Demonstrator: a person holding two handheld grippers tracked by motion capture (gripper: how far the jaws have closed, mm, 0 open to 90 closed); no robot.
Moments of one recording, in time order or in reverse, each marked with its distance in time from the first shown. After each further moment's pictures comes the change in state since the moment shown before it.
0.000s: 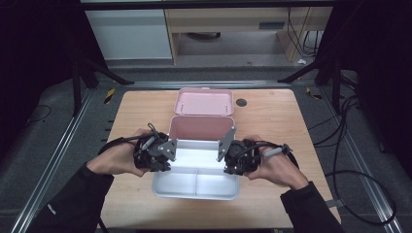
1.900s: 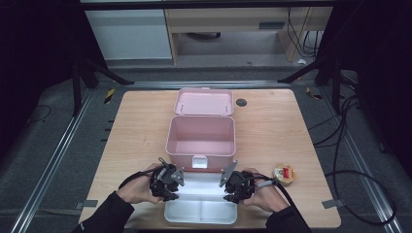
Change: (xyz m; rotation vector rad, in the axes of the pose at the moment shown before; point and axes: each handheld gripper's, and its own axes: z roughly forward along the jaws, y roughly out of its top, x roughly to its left) left arm -0.018 -0.034 0.125 -0.050 -0.055 -0.195; right arm 0.017 -0.062 0.118 -0.050 0.038 0.158
